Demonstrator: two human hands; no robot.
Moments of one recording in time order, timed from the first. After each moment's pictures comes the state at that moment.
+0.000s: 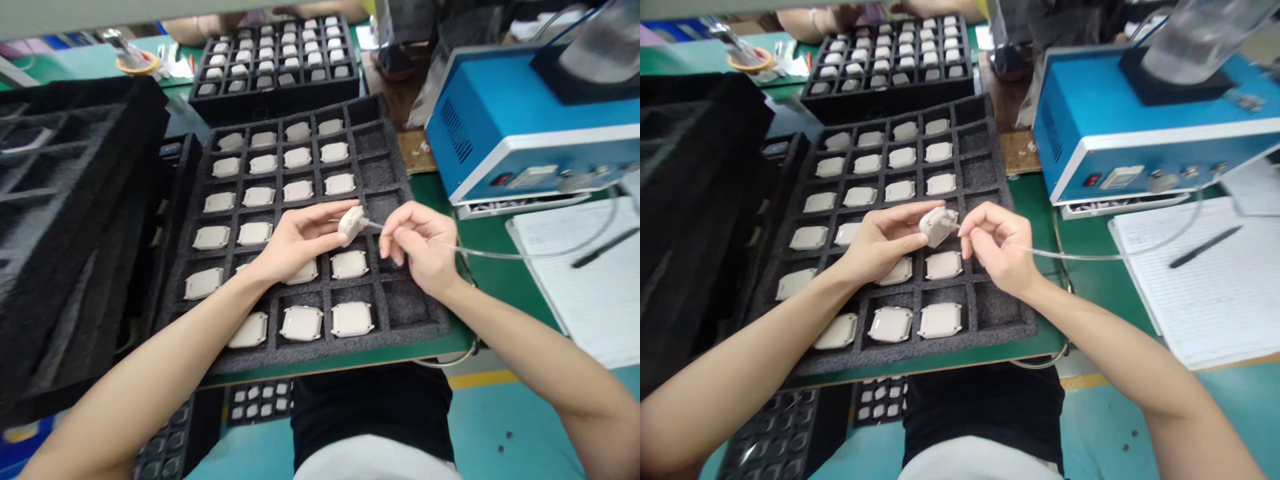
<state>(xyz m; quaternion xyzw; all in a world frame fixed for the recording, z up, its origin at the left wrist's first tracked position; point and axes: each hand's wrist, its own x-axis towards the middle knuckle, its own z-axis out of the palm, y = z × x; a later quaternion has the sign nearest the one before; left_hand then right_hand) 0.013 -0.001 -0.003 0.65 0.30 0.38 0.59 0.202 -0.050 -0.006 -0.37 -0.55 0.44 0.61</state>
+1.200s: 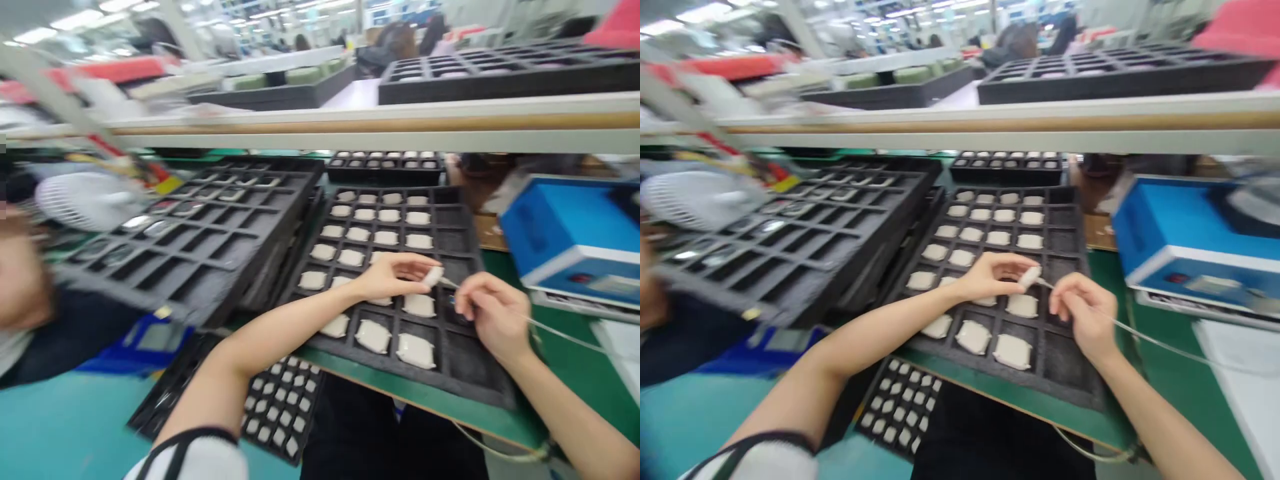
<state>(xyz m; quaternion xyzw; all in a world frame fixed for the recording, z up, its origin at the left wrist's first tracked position) 0.013 -0.011 -0.002 0.62 0.27 0.37 0.63 0.211 -0.055 -0.014 -0.36 -0.55 0.47 0.59</state>
